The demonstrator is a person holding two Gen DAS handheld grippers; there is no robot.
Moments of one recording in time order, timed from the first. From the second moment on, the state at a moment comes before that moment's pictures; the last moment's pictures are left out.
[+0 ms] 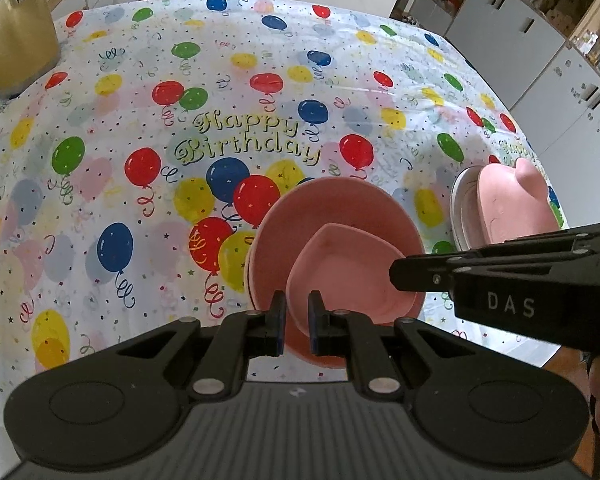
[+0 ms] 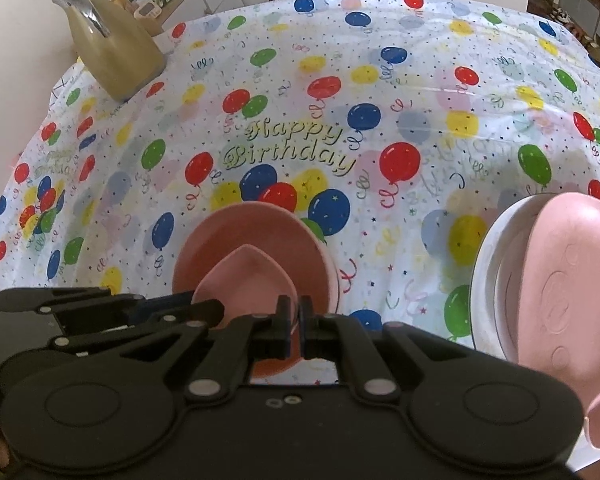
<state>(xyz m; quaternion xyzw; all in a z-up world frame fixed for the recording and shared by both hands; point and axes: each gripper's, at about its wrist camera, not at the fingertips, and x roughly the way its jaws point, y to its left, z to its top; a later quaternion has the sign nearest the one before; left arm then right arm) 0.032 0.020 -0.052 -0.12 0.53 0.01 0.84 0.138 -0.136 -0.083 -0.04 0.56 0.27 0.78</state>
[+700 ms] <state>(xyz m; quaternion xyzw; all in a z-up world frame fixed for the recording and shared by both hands) 0.034 0.017 -0.049 -0.12 0.53 0.00 0.84 0.139 -0.137 -0.079 -0.03 0.57 0.27 0.78</state>
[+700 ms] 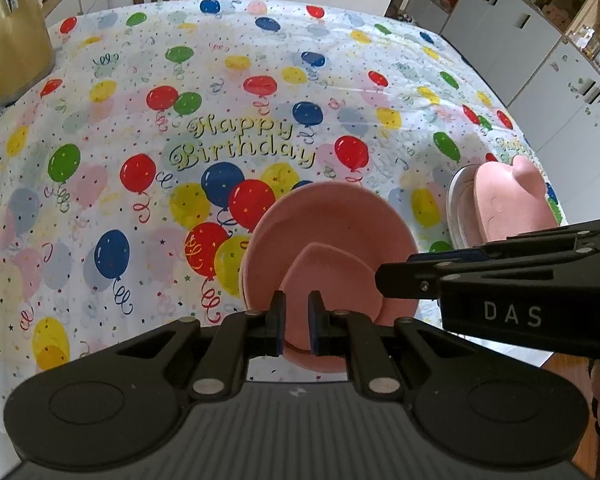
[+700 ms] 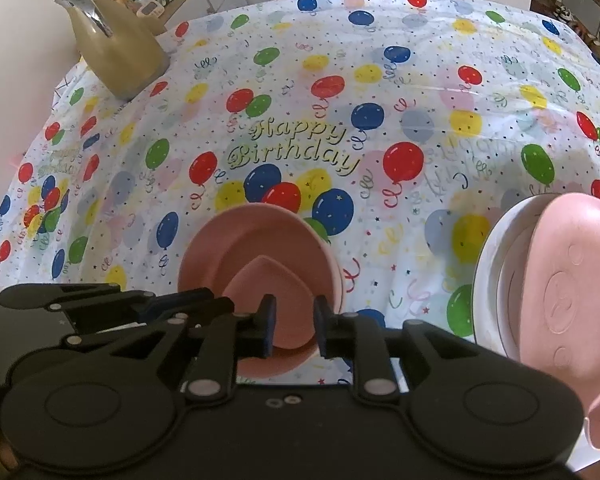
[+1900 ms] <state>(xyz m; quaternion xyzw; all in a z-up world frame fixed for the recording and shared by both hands) -0.006 0.026 -0.011 -0.10 0.47 0.00 0.88 0.101 -0.167 -0.035 -0.02 0.48 0.28 0.83</state>
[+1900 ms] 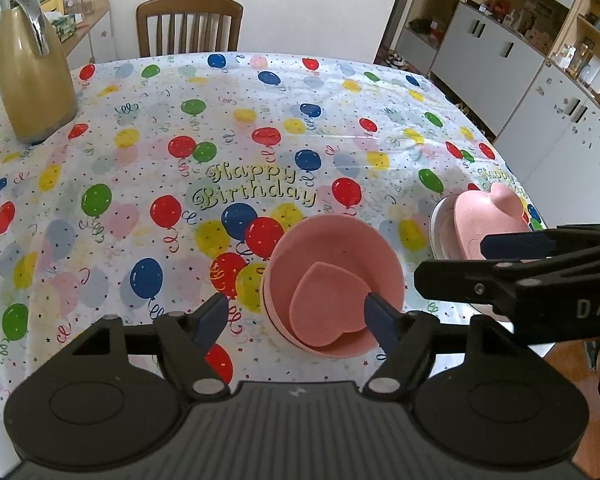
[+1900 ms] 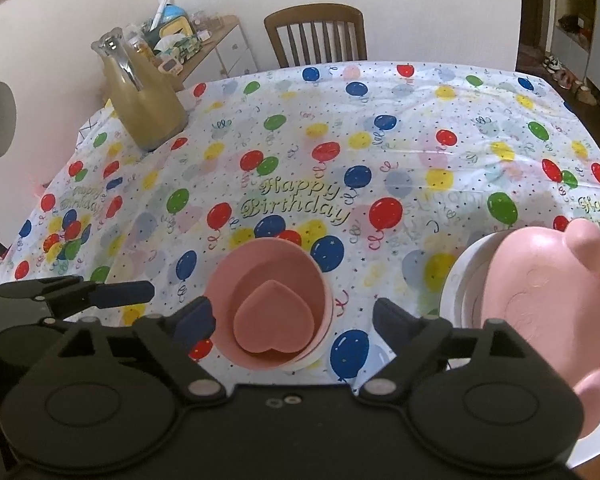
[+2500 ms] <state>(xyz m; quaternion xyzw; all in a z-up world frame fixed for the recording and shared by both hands) 0.016 0.039 -0.051 -0.14 0.50 0.02 0.86 0.123 -0.168 -0.081 0.04 0.52 0.23 0.82</state>
